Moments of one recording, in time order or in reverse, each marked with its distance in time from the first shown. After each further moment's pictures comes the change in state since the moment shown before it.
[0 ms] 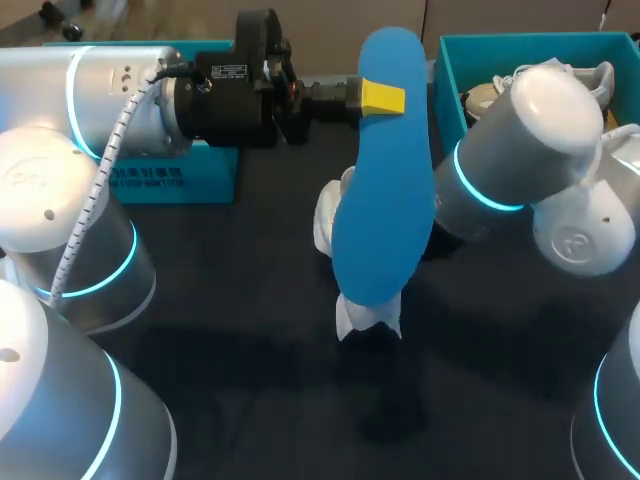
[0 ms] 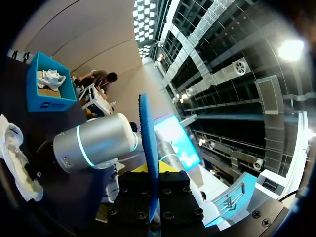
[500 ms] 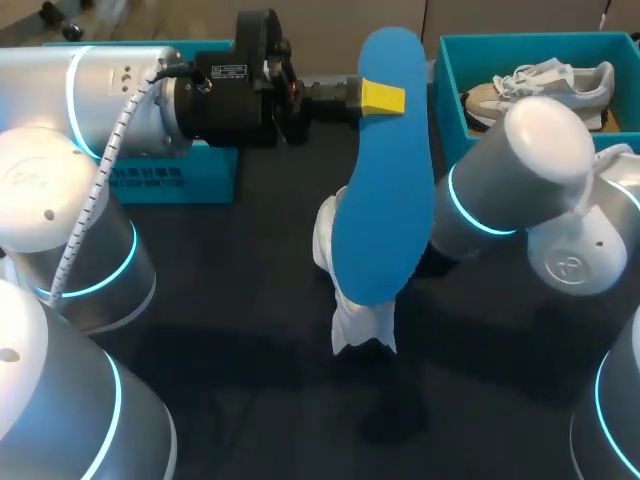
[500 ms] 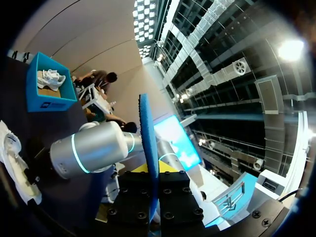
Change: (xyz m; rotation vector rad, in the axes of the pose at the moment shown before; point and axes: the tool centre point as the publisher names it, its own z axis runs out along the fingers) left arm 0.000 0.000 0.000 0.000 0.000 0.000; right arm 0.002 -0.012 0.022 0.002 0.012 0.069
